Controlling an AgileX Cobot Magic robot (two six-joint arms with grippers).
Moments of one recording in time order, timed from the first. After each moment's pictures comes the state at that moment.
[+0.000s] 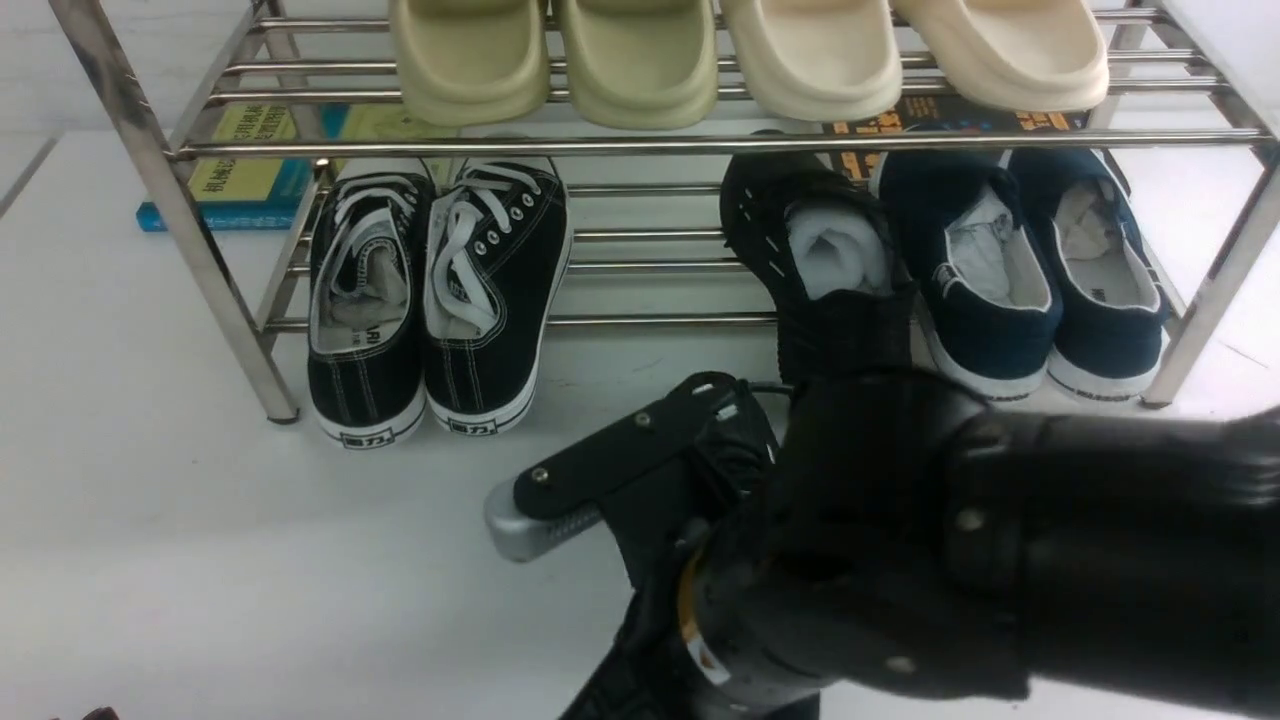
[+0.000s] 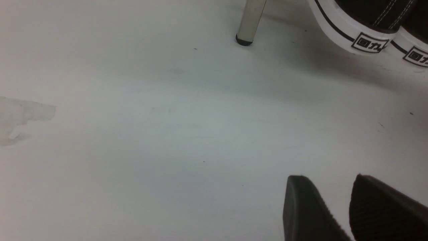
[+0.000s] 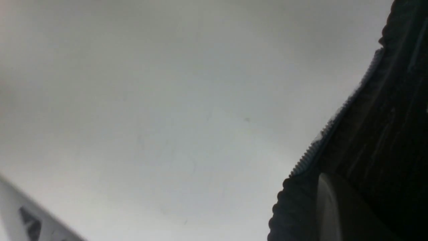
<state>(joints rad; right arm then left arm) 1.13 1.69 -1.25 -0.15 0.82 0.67 -0.10 -0.01 0.01 0.12 0.42 -0.37</state>
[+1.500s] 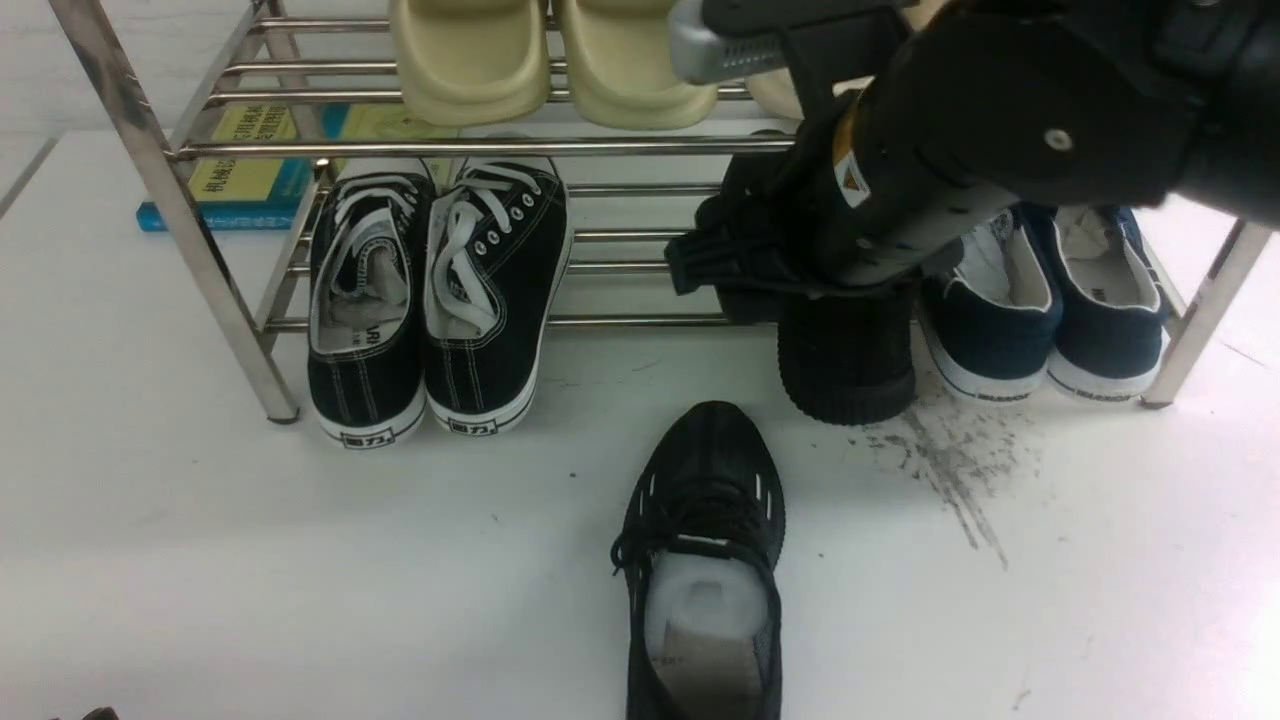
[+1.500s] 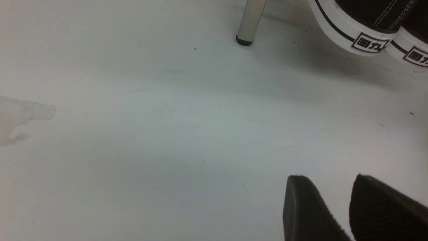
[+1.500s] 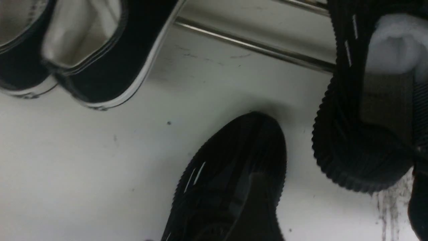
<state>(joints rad) 0.77 1.69 -1.58 -0.29 0.94 0.62 -0.10 -0.01 0.01 0.12 0.42 -0.37</state>
